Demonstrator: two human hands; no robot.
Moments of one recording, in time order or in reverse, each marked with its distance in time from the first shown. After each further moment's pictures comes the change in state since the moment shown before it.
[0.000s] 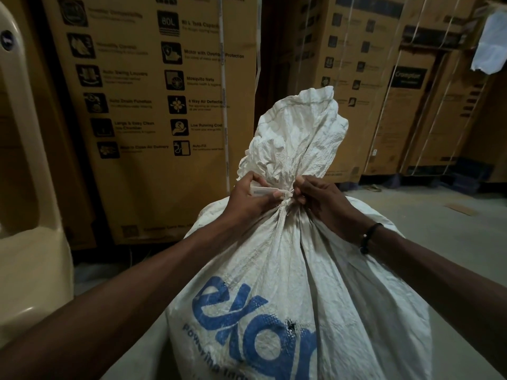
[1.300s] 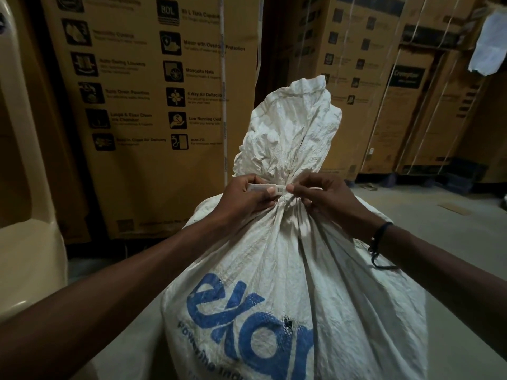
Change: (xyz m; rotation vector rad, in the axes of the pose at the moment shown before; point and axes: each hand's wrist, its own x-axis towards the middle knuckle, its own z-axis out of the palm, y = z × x) left_hand -0.010 0.010 -0.008 -0.065 -0.064 -0.089; right_hand -0.009 -0.007 -0.006 -0.409 0.085 -0.082
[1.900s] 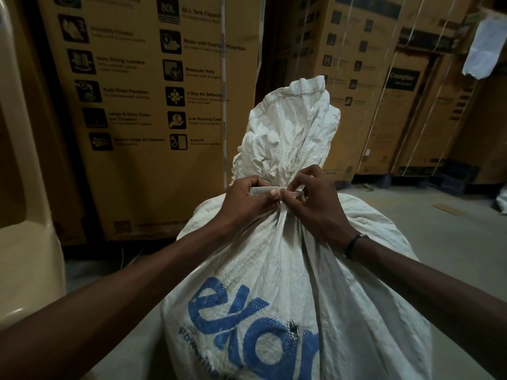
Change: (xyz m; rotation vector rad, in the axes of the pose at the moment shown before) left_hand 0.000 -0.010 -0.004 0.134 0.030 0.104; right_hand 0.004 0.004 0.040 -0.650 0.307 -0.248
